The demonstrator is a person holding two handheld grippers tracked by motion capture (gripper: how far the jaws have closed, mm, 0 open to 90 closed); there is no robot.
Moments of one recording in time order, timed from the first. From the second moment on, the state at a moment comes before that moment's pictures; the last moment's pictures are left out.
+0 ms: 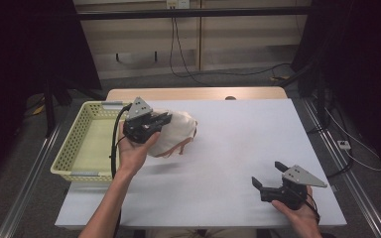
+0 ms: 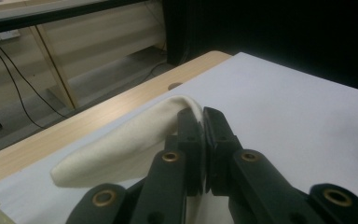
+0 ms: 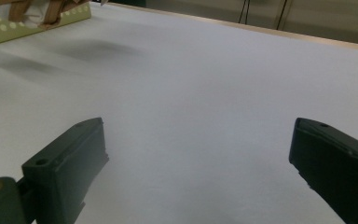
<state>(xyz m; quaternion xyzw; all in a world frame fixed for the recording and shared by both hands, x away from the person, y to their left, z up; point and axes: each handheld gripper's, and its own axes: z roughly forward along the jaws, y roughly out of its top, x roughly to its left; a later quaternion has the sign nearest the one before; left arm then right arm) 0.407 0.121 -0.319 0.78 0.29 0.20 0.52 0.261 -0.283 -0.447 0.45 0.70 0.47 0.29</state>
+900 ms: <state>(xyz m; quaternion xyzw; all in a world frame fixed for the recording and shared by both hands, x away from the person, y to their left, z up) 0.380 0.154 -0.284 0.76 0.28 0.23 0.53 0.260 -0.282 -0.447 0.44 0.71 0.47 0.29</state>
